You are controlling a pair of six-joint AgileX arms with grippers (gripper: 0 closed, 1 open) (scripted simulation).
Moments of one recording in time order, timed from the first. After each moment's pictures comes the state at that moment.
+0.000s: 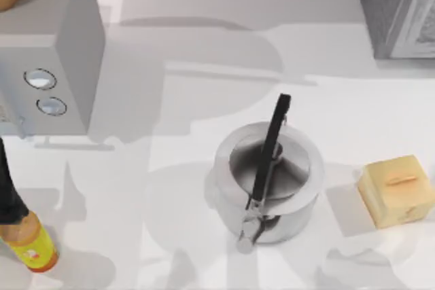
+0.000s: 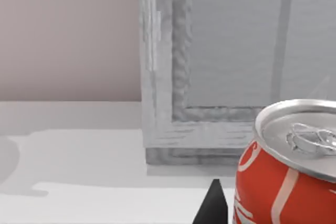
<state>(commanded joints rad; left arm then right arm) 0.00 0.00 0.00 0.00 0.00 0.00 0.00 0.00 0.00 0.00 0.00 0.00</state>
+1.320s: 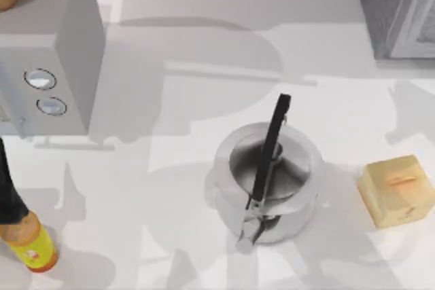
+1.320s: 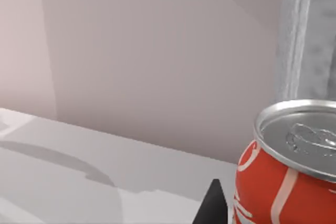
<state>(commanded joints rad) 0.00 0.00 0.00 0.00 0.00 0.00 -0.20 1.32 0.45 0.88 -0.62 0.02</state>
